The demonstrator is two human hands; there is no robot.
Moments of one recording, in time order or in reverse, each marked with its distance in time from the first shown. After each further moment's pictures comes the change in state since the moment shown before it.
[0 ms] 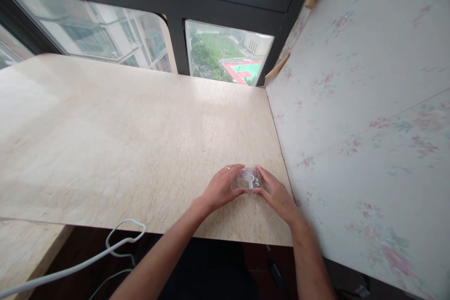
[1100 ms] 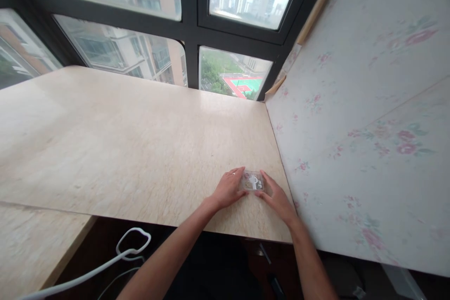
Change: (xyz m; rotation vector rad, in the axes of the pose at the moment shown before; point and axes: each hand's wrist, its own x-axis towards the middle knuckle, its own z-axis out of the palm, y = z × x) left_hand -0.006 -0.010 0.008 0.045 0.023 0.031; right_hand -0.008 0.006 0.012 0.009 0.089 0.035
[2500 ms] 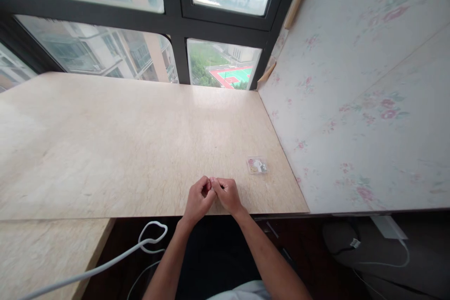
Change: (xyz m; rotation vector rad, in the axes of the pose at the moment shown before) left_hand -0.109 -0.021 -0.064 -0.339 0.314 -0.247; right_hand -0.008 -0.131 0.151 0.306 0.082 -0.101
